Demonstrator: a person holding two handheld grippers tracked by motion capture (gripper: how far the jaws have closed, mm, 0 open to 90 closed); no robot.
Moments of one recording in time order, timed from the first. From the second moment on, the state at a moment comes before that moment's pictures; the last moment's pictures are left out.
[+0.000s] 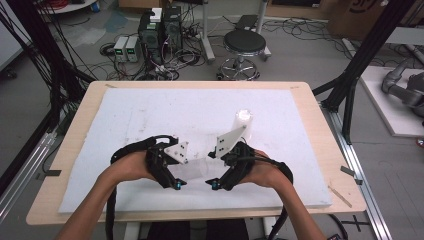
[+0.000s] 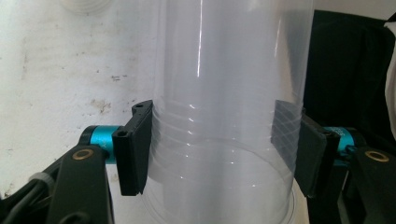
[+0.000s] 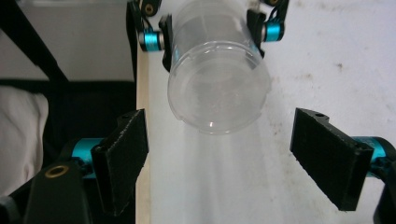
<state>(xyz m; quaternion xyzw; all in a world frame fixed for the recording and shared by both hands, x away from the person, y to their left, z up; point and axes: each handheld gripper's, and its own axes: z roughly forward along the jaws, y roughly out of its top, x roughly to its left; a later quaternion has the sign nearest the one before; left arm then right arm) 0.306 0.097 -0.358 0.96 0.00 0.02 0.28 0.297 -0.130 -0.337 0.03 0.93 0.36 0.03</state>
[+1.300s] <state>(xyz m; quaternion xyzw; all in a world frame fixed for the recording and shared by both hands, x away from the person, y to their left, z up) 0.309 0.083 -0.362 0.97 -0.01 0.02 0.26 0.300 -0.107 -0.339 0.01 0.94 0.33 0.03</state>
